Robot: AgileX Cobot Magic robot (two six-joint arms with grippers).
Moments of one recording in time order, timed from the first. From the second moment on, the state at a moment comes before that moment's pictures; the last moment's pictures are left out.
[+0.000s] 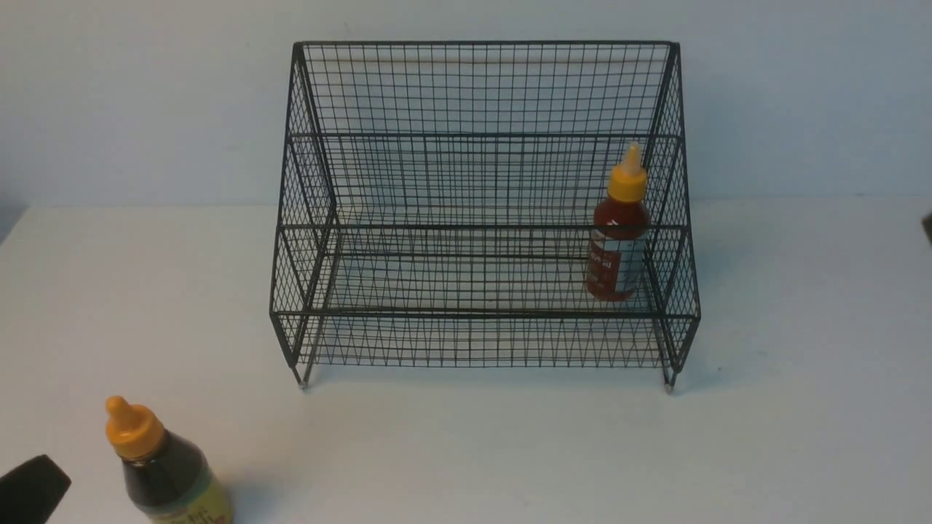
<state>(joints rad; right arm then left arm) 0.29 0.96 -1.23 0.17 1.28 -0.26 0.00 0.16 -0.36 -0.42 0.63 -0.21</state>
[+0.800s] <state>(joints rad) 0.29 0.92 -1.12 0.18 1.28 -0.26 -0.01 1.02 -0.64 -0.31 0.70 0.22</state>
